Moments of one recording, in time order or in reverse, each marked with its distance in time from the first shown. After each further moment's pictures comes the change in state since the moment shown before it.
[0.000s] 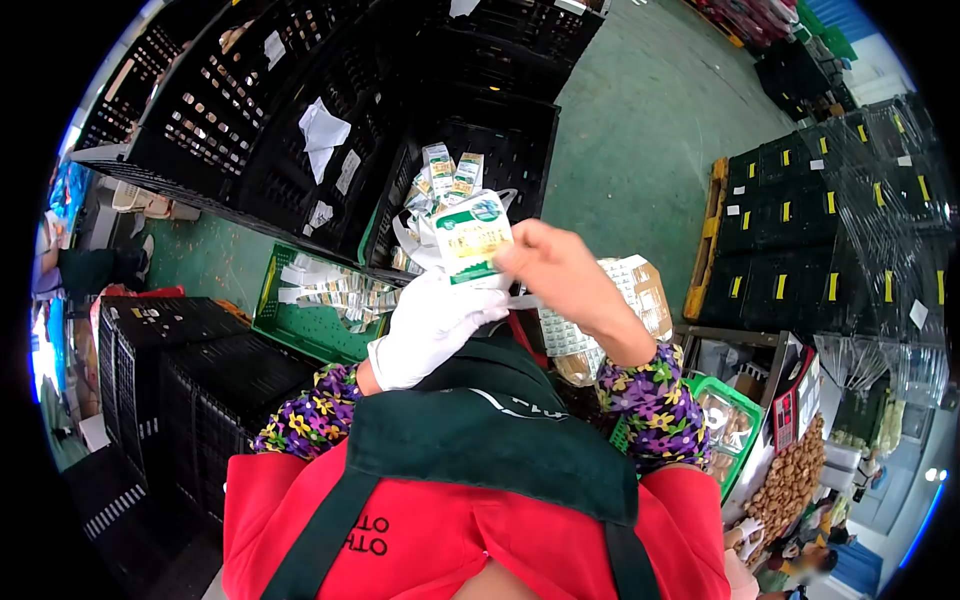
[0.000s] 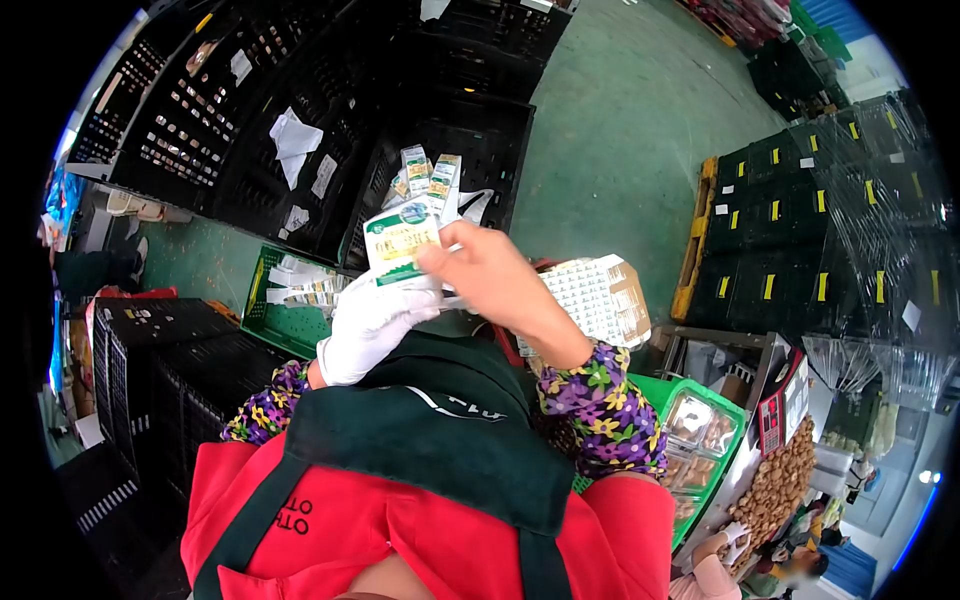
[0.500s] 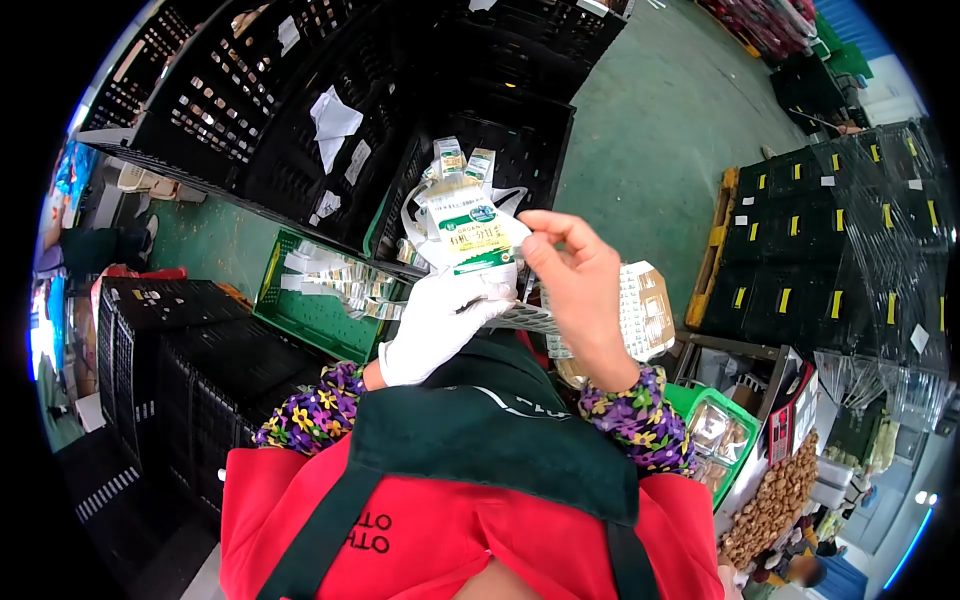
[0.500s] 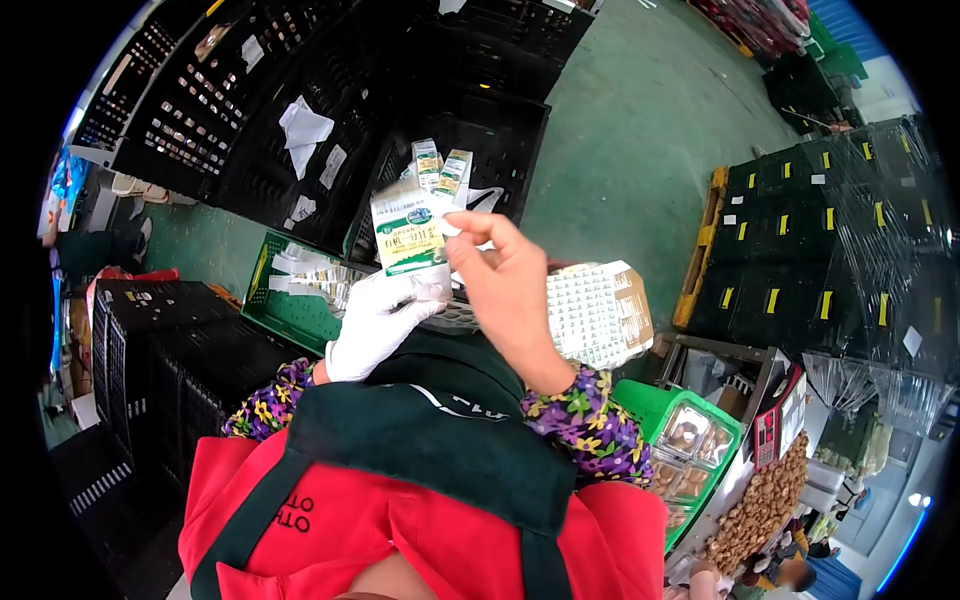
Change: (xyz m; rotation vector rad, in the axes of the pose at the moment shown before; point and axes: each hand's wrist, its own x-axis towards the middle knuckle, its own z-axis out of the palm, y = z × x) left_hand 0.003 0.001 0.001 -0.244 -0.014 -0.416; right_hand -0.001 0.004 0.025 0.314 0.353 -0.201
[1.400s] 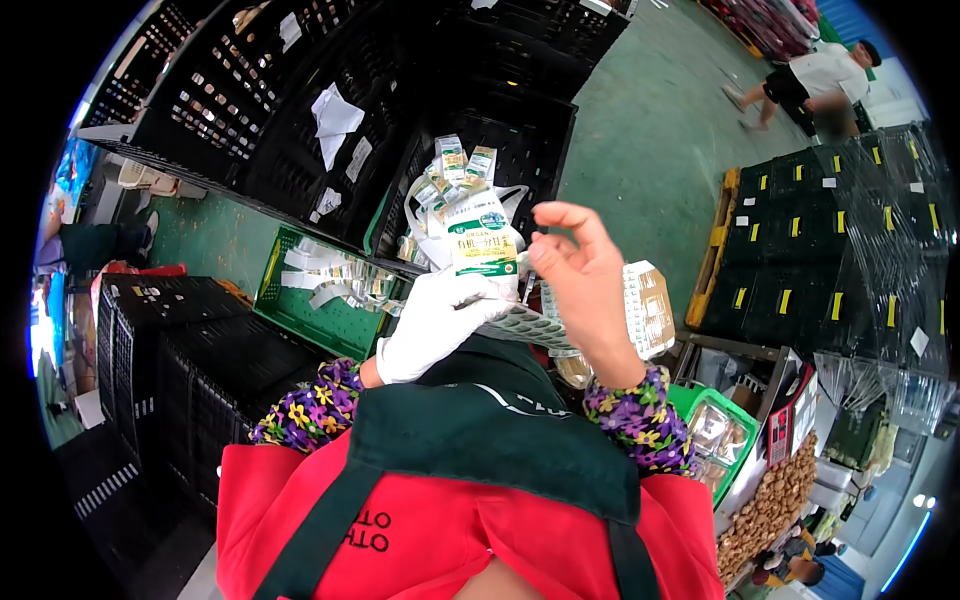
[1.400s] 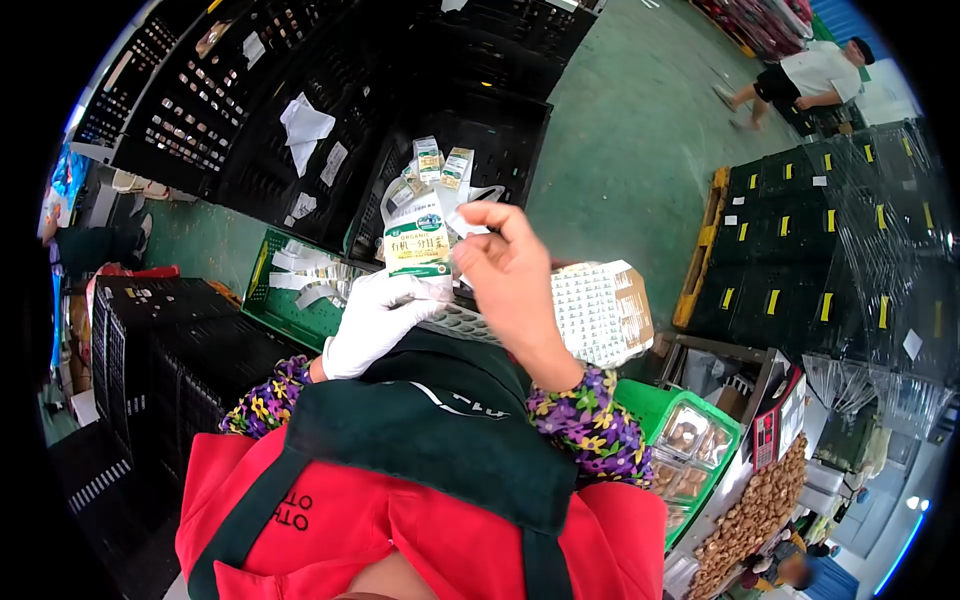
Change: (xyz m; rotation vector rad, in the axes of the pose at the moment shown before) left_hand -0.004 -0.009 0.000 -0.194 -0.063 -0.072; right_hand 0.000 -0.003 -0.007 0.133 -0.053 0.048
